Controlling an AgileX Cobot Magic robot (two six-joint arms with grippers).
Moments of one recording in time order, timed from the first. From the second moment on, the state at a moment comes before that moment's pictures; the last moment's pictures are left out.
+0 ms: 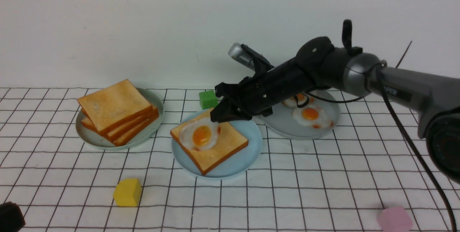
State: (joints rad) right arm 0.38 2.33 -1.88 1.02 0.82 -0.47; left arm -0.65 0.13 -0.41 0.12 0.48 -0.27
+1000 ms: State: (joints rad) right arm 0.28 1.57 -1.53 0.23 1.07 -0.15; left arm -0.65 0.99 -0.77 0.22 0.76 -0.49
